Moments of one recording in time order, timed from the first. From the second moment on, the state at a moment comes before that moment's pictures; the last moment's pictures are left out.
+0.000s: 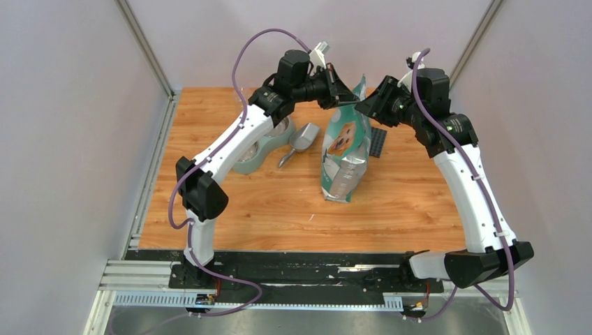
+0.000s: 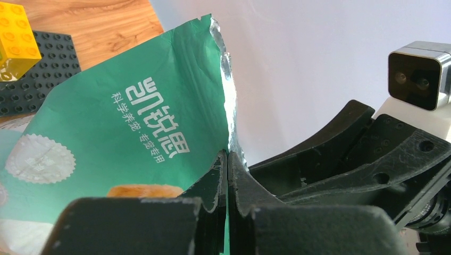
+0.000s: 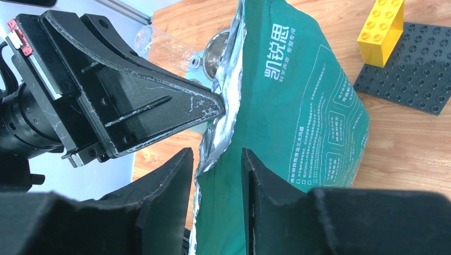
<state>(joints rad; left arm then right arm) -0.68 1.99 2.13 -0.36 0.49 -0.92 0.28 1.33 1.65 -0.75 -0.21 0.63</state>
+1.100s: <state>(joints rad) -0.69 1.97 2.09 -0.36 0.42 -0.79 0.28 1.30 1.57 -0.70 0.03 0.55</state>
